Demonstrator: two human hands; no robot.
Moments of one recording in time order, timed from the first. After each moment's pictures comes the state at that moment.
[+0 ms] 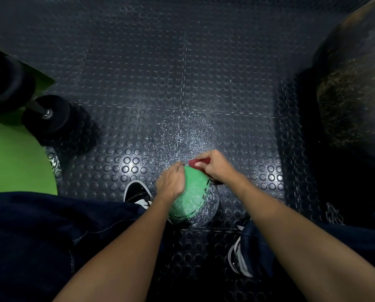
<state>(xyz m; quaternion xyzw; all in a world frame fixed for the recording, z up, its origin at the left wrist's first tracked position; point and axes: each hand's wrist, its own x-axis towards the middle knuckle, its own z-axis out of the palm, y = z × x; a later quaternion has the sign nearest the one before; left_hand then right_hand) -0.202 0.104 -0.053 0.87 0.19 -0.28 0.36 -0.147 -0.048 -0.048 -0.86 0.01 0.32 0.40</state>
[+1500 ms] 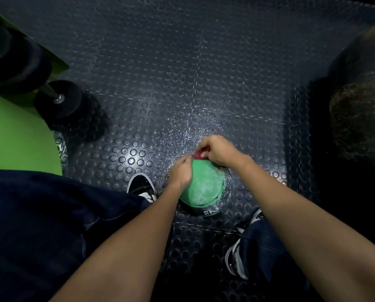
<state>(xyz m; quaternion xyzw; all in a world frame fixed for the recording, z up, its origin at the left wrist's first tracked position) -0.186 0.096 -0.071 0.75 0.29 -0.26 0.53 -0.107 -0.026 -0.011 -0.91 -0.16 0.31 0.22</state>
